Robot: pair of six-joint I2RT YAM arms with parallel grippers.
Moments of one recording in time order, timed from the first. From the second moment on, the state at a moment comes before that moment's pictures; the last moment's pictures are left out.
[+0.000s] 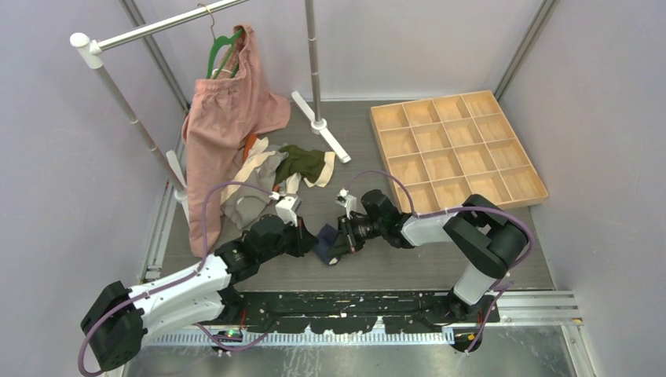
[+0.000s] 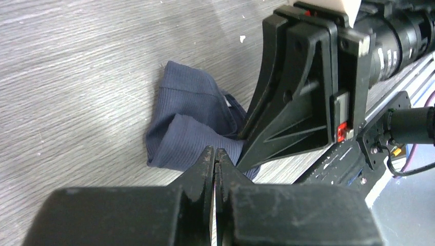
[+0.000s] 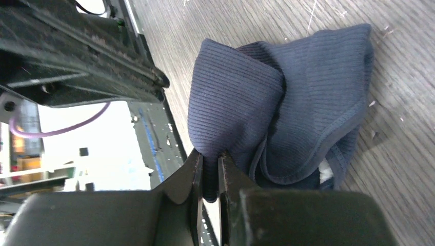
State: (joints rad) left arm -0.84 0.86 0.33 0.03 -0.01 -0.60; right arm 0.81 1.66 0.59 0.44 -0.69 0.55
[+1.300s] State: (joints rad) left arm -0.84 1.23 0.41 0.26 -0.01 -0.57; right arm 0.62 1.74 0.66 0.26 -0.79 0.74
